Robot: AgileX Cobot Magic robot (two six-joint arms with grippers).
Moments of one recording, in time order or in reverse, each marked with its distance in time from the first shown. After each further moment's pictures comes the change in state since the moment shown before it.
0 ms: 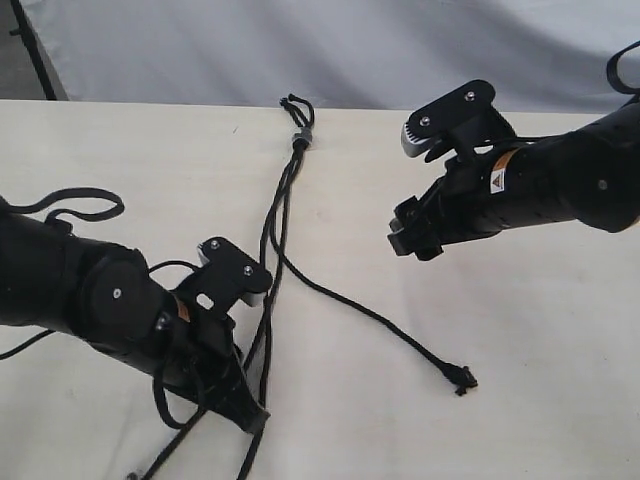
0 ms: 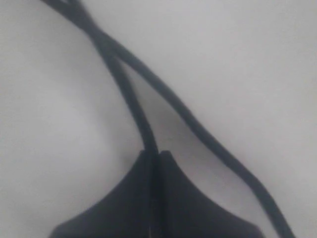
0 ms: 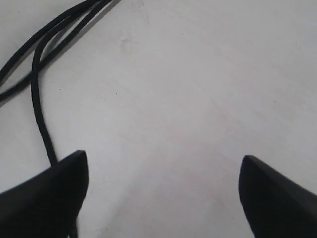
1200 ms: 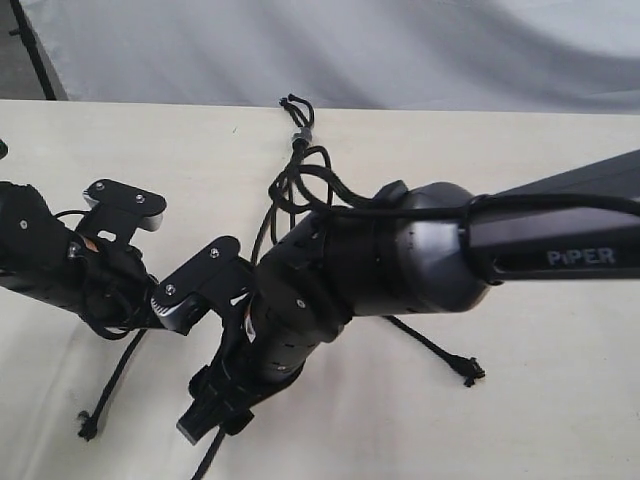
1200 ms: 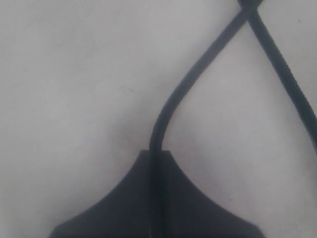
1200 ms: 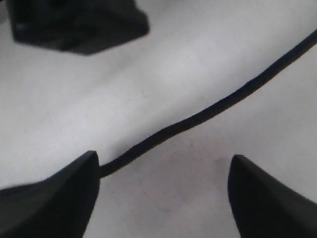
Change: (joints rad) left arm 0.320 -0.037 0.022 -0.001 -0.038 -0.009; right arm 0.548 0.352 -0.274 0.166 0.271 0.101
